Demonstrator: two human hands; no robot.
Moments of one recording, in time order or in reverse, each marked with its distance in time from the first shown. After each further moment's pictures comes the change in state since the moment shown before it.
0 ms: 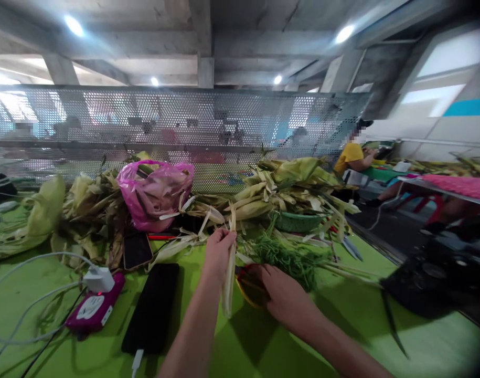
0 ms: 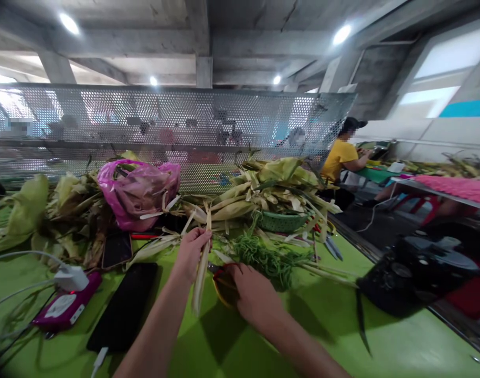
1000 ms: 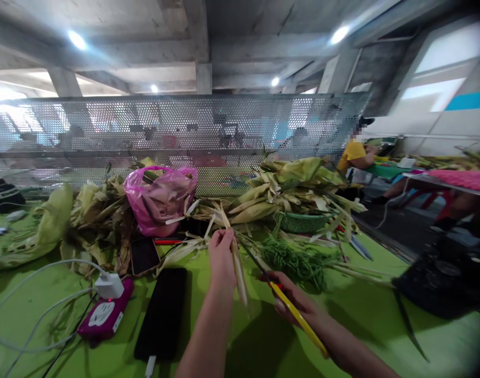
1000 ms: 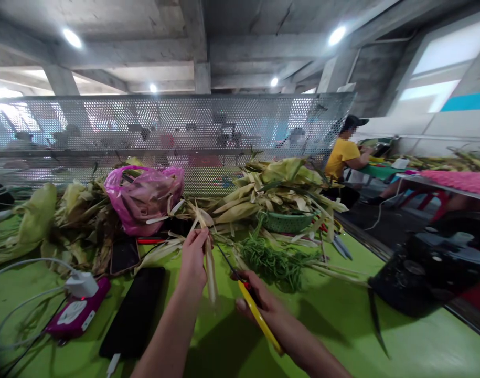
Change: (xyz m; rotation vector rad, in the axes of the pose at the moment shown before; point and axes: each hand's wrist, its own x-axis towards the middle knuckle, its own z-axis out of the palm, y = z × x) left_hand -0.005 0.006 0.004 -0.244 0.182 0.087; right_hand -0.028 -0.012 -0.011 0.971 0.011 0.199
